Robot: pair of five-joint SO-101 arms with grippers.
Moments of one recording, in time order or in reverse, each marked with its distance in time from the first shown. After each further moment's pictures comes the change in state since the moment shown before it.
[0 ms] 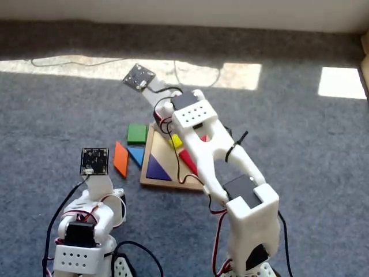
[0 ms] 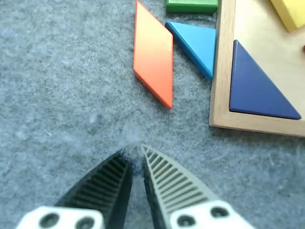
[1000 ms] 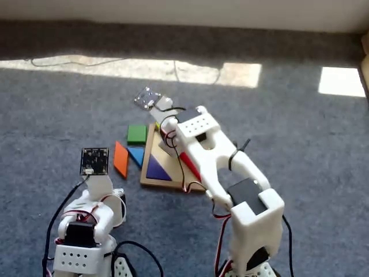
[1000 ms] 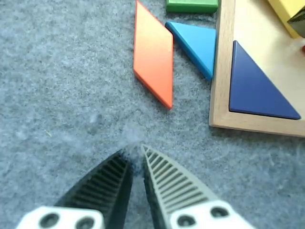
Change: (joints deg) left arm 0.0 0.0 0.0 0.0 0.0; right arm 0.4 -2.9 14.9 -1.9 -1.0
